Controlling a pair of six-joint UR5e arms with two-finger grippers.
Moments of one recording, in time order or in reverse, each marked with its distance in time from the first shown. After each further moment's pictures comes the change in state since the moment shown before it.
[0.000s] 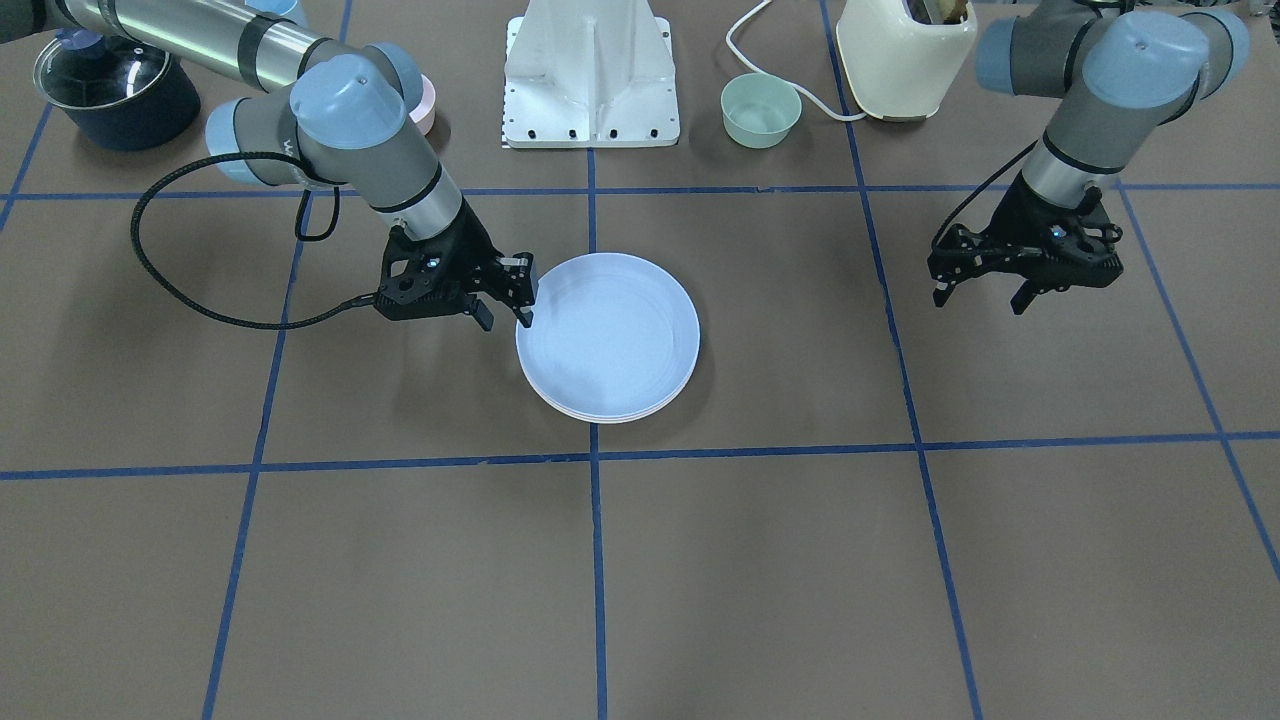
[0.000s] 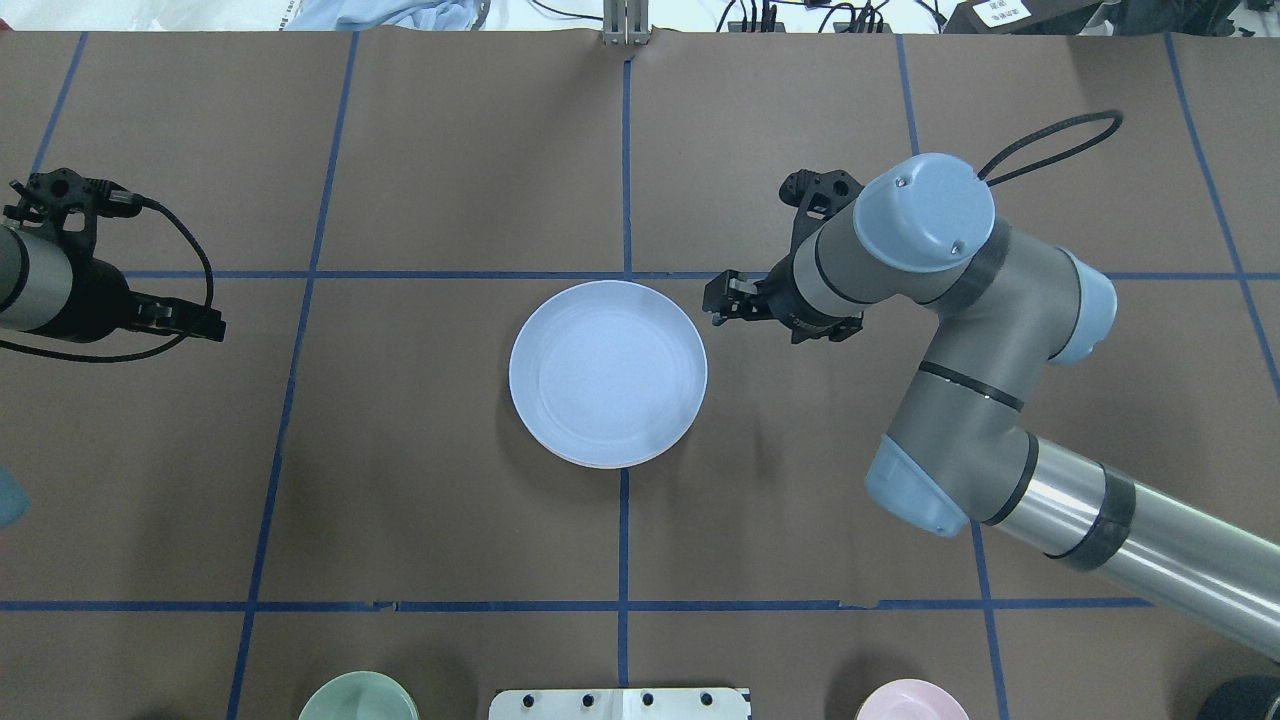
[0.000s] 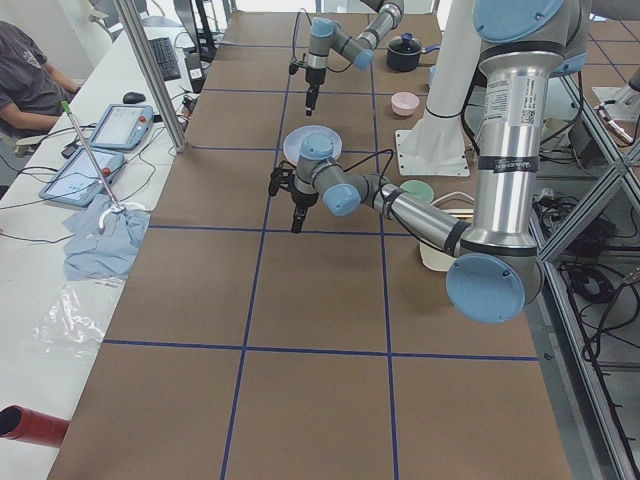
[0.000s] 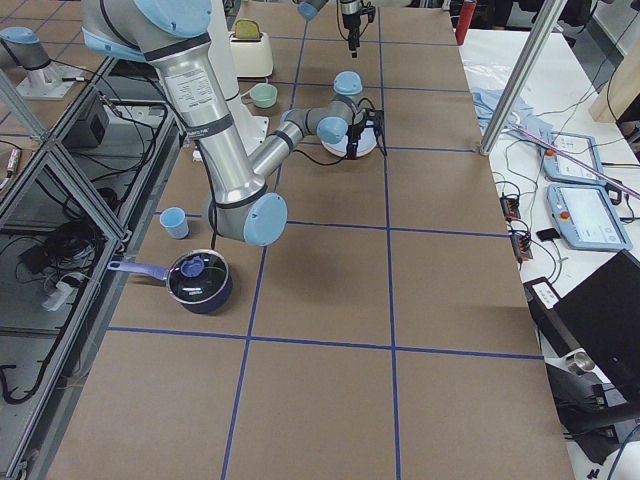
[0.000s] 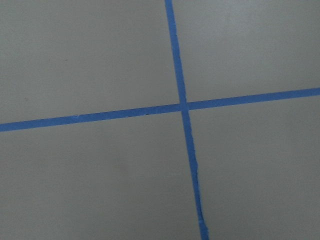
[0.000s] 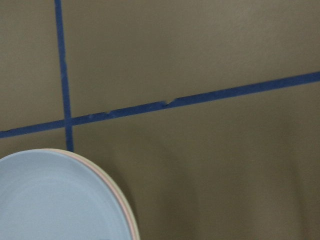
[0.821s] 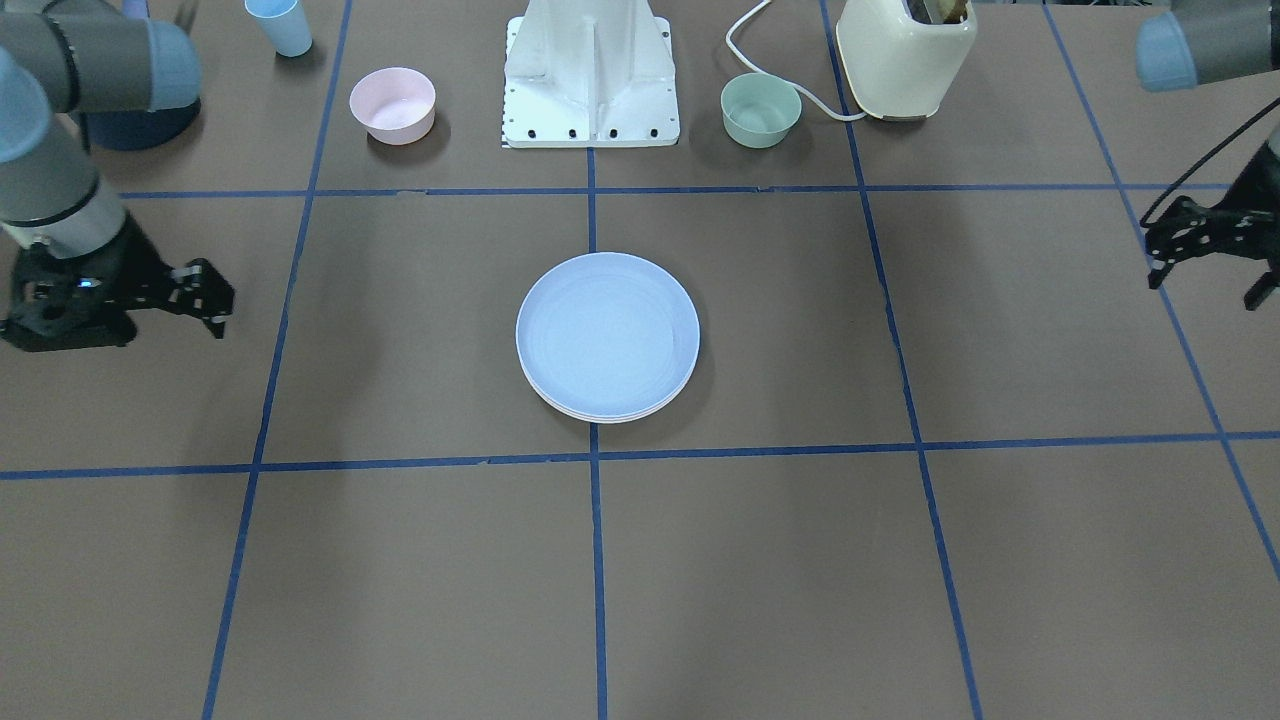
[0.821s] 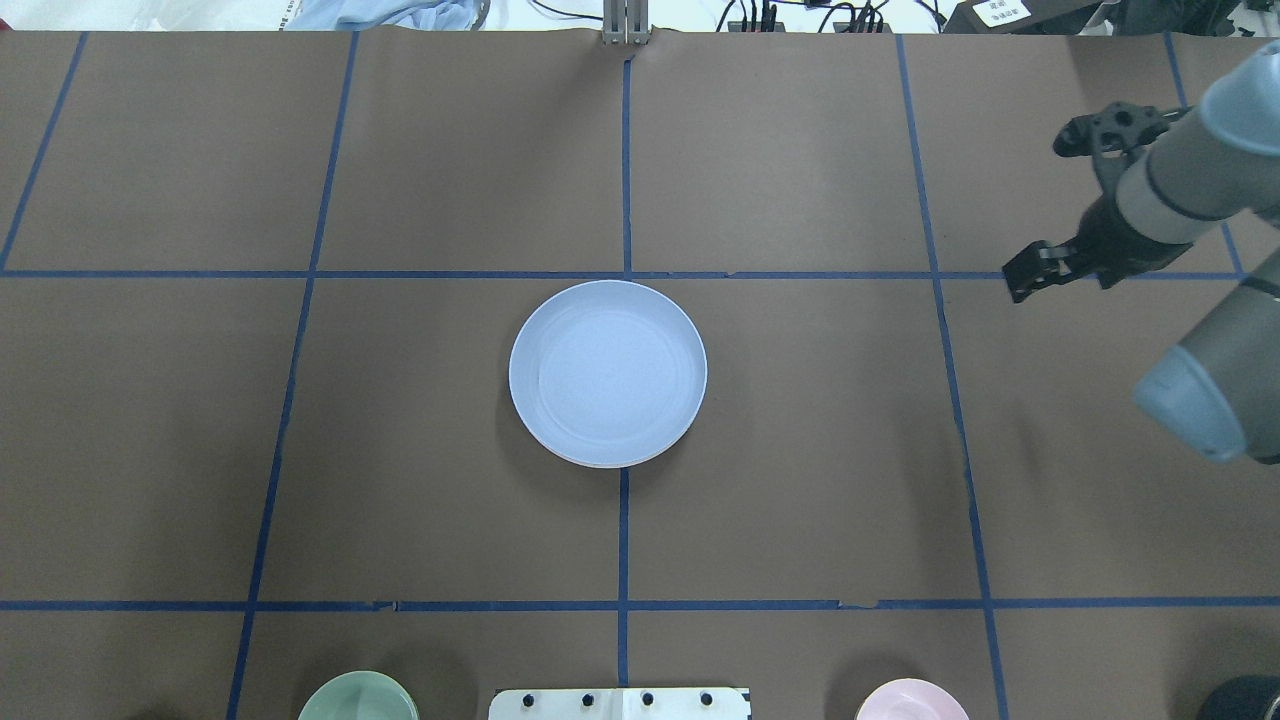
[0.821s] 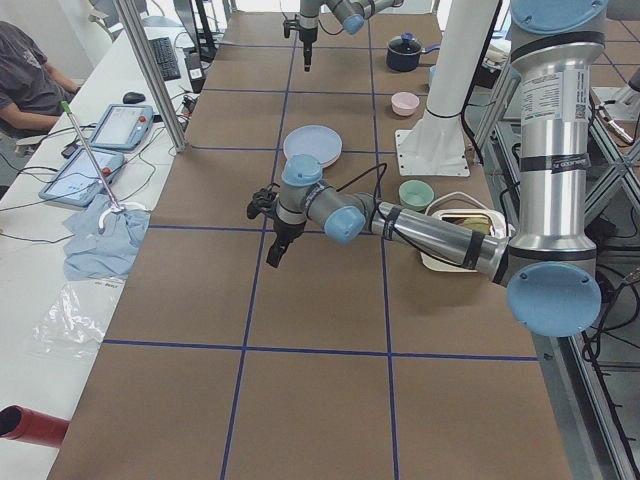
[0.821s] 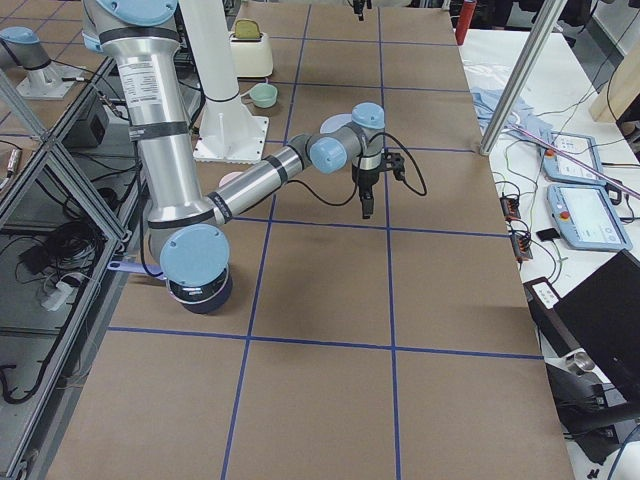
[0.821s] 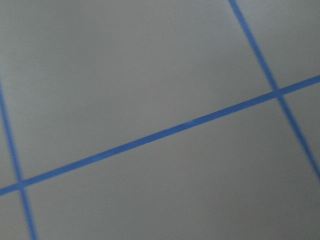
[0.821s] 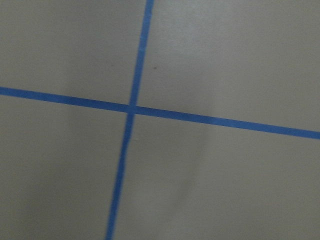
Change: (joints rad) left arm -0.391 0.109 0.057 0.080 -0.111 0.750; right arm 0.349 -0.347 0.161 -0.250 0.142 -0.759
